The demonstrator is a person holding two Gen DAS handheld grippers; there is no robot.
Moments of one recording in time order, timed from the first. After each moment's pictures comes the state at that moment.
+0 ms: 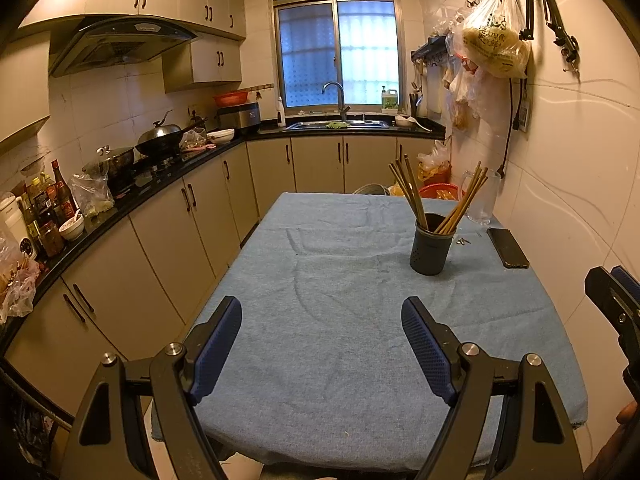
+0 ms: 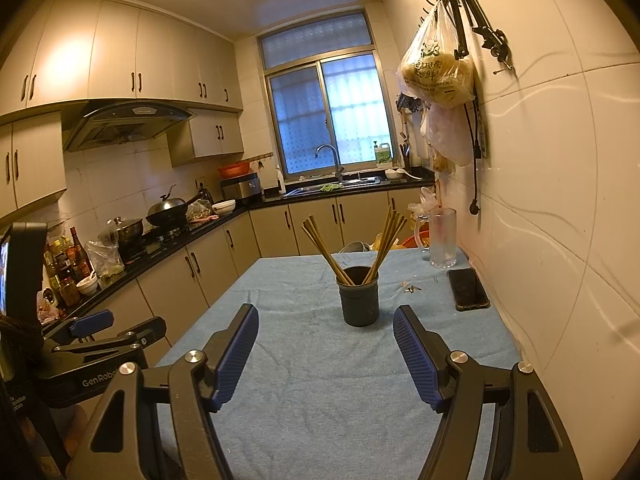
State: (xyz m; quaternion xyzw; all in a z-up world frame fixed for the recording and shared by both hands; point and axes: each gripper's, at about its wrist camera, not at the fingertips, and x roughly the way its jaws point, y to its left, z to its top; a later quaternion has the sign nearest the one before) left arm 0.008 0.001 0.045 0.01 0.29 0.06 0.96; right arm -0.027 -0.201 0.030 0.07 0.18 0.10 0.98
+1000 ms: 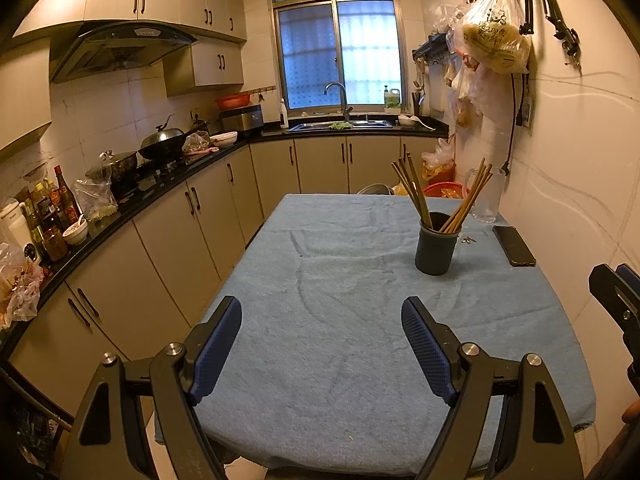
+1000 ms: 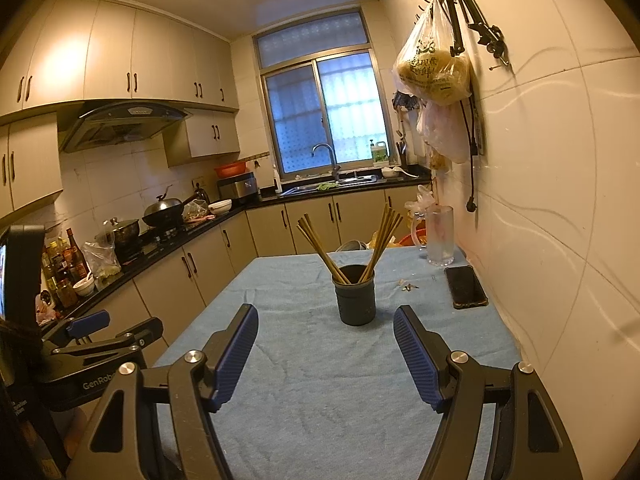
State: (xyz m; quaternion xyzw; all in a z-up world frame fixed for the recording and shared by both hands) left arm 0.011 -0.001 0.042 0.02 0.28 0.07 0.96; right arm -0.025 -0.202 0.027 0.08 0.19 0.10 0.97
